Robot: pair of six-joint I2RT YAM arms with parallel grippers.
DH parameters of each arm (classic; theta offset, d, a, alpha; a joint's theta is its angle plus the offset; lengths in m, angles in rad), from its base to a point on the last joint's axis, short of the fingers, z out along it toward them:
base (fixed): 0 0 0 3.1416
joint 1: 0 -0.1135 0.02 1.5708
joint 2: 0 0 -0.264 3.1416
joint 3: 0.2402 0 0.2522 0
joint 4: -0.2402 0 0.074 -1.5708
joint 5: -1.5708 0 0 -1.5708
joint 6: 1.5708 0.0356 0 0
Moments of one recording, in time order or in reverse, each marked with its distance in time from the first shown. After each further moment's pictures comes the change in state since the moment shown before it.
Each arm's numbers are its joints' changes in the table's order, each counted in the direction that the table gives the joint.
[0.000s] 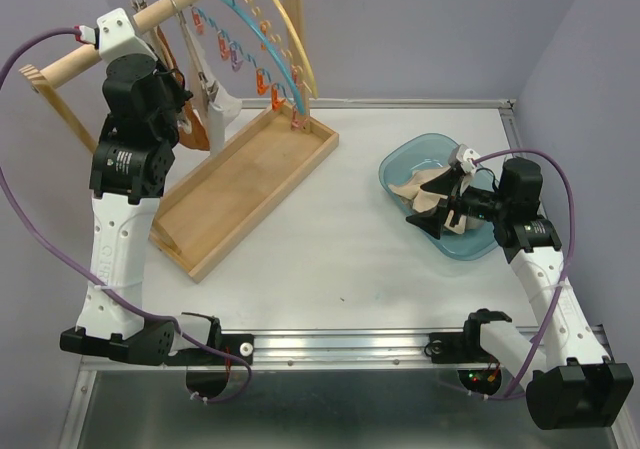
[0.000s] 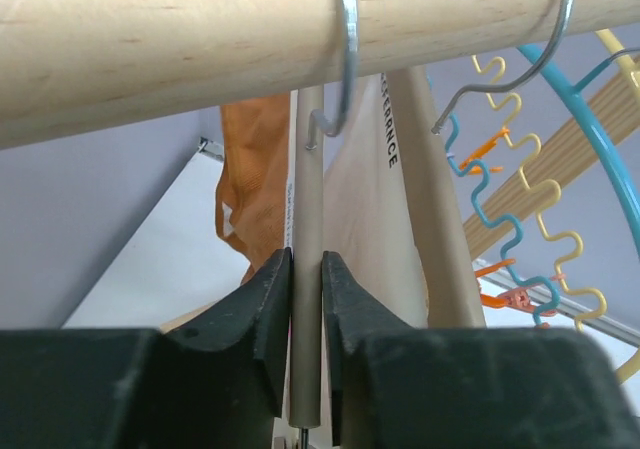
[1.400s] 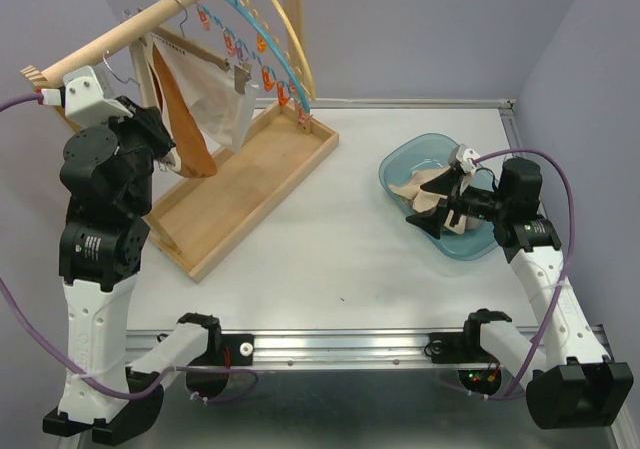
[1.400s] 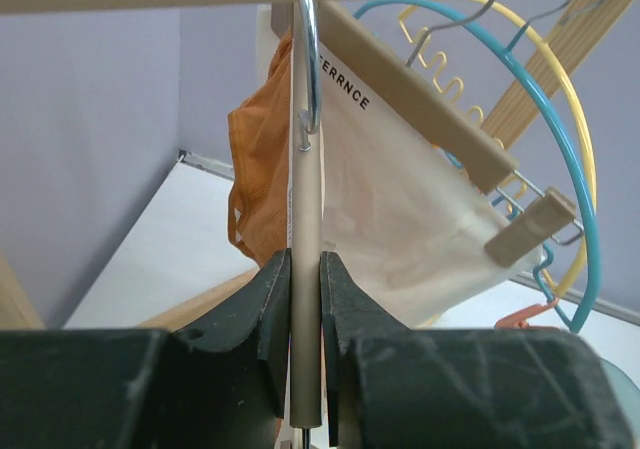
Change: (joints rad) left arm -0.004 -0.322 -0.225 0.029 -0.107 0.033; right arm 0.000 0.002 0.000 0.000 0.000 0.000
